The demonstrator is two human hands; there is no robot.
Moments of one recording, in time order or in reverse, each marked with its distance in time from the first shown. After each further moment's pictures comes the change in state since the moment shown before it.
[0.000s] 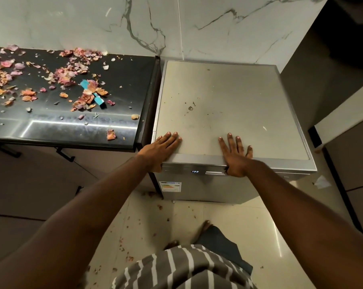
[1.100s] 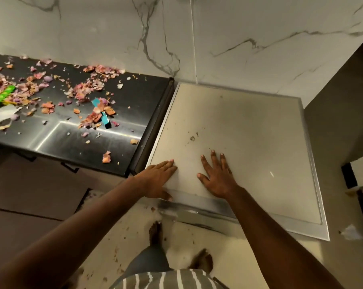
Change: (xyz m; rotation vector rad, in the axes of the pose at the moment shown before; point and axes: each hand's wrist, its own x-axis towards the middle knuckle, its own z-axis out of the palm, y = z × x) left_hand 0.037 0.015 -0.053 -0.255 -0.232 -0.191; right_hand 0.092 -0.015 -0.047 0.082 0.165 -0.251
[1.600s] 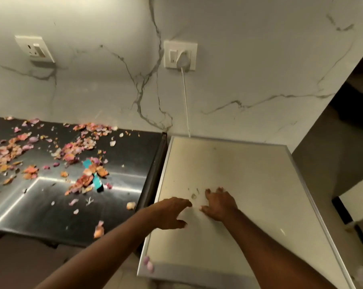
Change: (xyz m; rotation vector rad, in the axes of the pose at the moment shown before) left_hand 0.073 -0.031 -0.090 -0.121 0.042 0.156; right_hand 0.092 -0.030 -0.084 -0.110 0.025 0.237
